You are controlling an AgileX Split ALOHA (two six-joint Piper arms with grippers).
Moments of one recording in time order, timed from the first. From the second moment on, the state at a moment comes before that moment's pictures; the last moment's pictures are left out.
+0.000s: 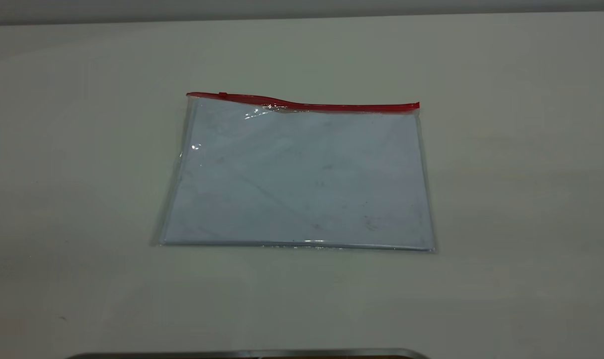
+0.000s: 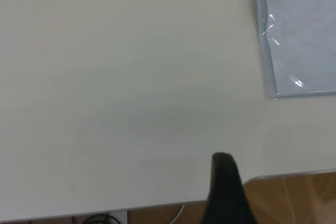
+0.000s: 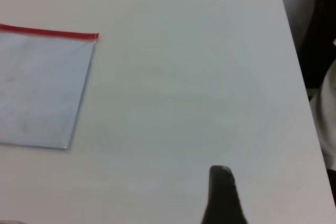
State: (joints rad) left arm 0.00 -0.02 -0.49 -0.07 1.13 0.09; right arm -0.08 -0.01 -0.48 0.06 1.14 -0.13
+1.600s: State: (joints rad) left arm 0.00 -0.02 -0.49 -0.07 1.13 0.09; right arm -0.08 -0.01 -0.48 0.07 1.14 -0.13
